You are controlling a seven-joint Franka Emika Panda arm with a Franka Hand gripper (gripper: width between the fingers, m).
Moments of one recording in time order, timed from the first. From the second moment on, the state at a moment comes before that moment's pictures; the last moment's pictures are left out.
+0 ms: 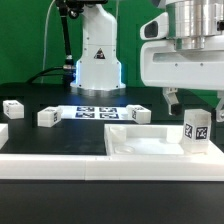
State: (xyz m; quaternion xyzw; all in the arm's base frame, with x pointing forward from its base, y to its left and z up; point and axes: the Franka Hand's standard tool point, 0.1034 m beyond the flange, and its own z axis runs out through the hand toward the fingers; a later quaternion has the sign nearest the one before) arm 0.624 0.115 0.085 -0.92 0.39 -0.03 0.06
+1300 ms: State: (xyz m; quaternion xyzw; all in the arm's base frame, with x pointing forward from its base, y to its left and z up) arm 0.628 0.124 0.081 -0.99 -0.10 -0.06 0.01
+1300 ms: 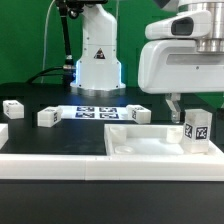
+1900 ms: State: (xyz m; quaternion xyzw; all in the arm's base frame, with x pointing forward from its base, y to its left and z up) arm 0.628 0.123 0.081 -0.99 -0.09 -0.06 0.01
